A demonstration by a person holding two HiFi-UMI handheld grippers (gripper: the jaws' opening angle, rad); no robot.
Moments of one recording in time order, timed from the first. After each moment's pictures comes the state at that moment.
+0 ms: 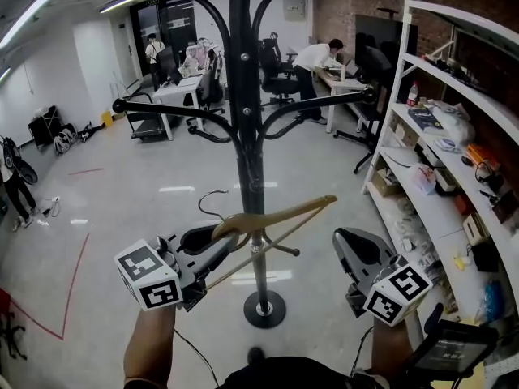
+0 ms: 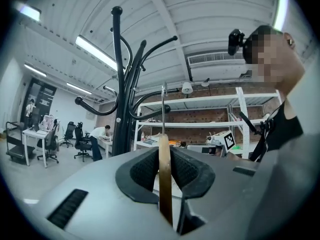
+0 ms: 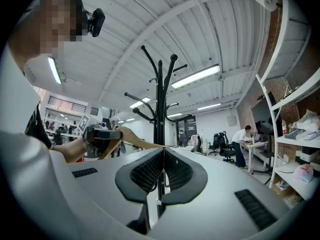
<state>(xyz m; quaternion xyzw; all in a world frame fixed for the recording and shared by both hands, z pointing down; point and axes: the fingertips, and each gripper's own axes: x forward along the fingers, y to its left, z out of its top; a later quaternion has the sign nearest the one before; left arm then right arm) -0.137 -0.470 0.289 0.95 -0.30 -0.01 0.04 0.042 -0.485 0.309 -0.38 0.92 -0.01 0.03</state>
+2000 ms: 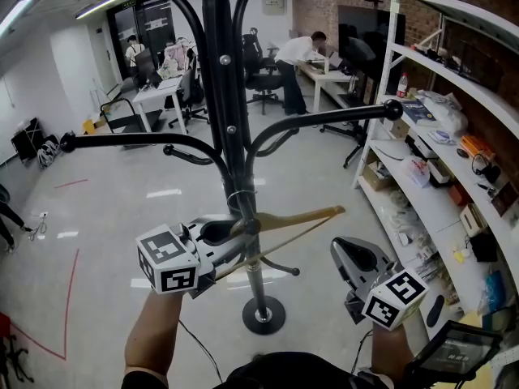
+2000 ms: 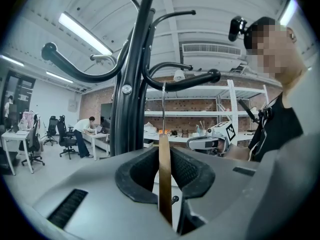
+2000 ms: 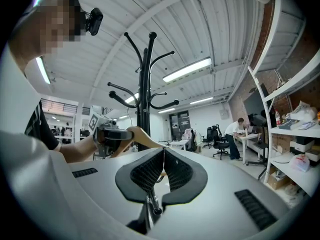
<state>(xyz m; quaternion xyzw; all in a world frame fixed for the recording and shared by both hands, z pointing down) -0.100 -0.562 0.325 0.98 -0.21 0.05 0.04 0.047 -0.537 0.345 -0.42 0.91 -0.04 0.02</state>
